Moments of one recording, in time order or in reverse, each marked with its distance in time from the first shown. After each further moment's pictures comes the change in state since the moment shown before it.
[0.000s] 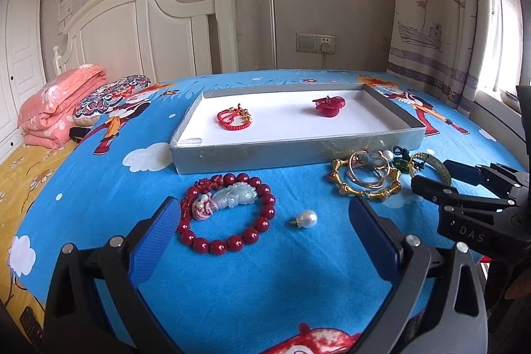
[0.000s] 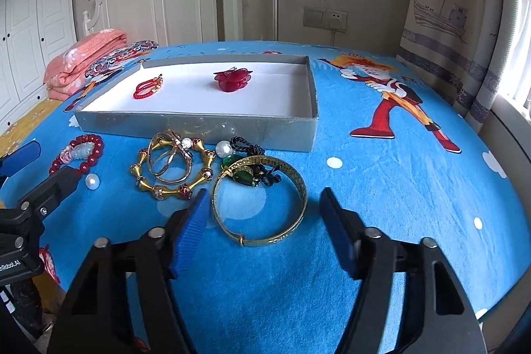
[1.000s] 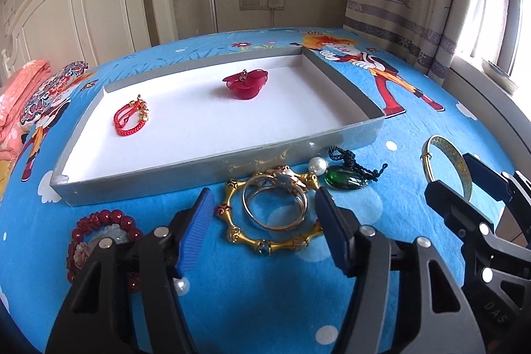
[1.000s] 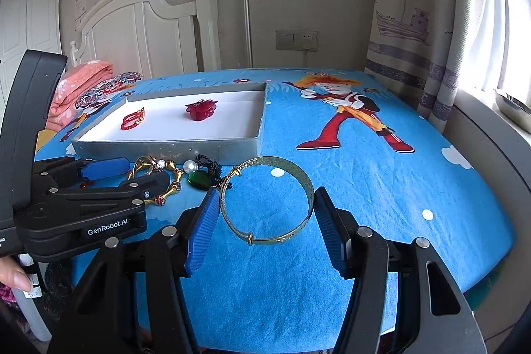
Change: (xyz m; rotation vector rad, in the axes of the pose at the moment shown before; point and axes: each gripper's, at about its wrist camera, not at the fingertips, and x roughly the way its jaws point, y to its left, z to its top) left arm 0.069 -0.074 0.039 0.096 0.206 -0.160; right arm -0.037 -0.039 -0.008 0.109 -0.093 -0.027
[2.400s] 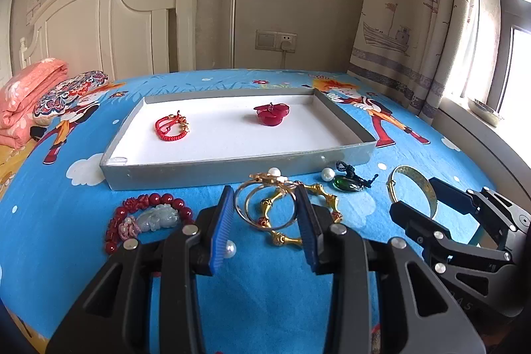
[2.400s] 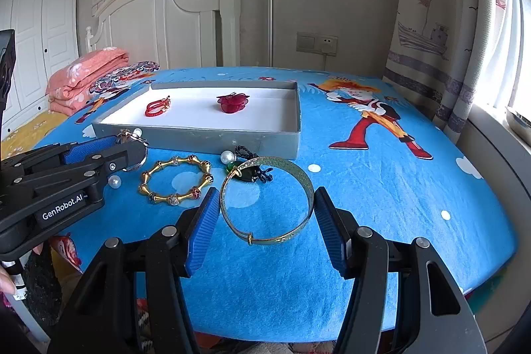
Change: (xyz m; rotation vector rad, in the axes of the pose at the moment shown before) left arm -0.059 0.031 -0.031 -0.091 -0.190 -0.014; right arm -0.007 0.032 -0.006 -0.080 -0.004 0.032
